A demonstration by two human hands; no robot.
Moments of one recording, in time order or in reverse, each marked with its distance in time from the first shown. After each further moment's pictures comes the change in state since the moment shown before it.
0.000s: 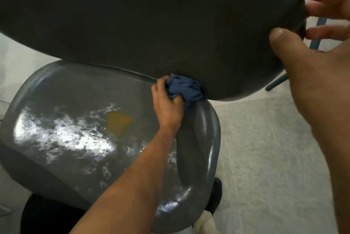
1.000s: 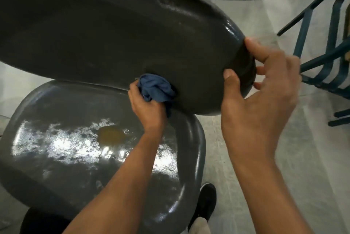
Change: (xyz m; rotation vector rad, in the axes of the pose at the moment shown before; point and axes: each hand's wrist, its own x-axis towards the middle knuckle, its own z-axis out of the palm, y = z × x) left_hand 0.019 0.055 -0.004 -0.084 0.253 0.001; right_hand -0.009 0.005 0.022 0.005 0.293 -0.100
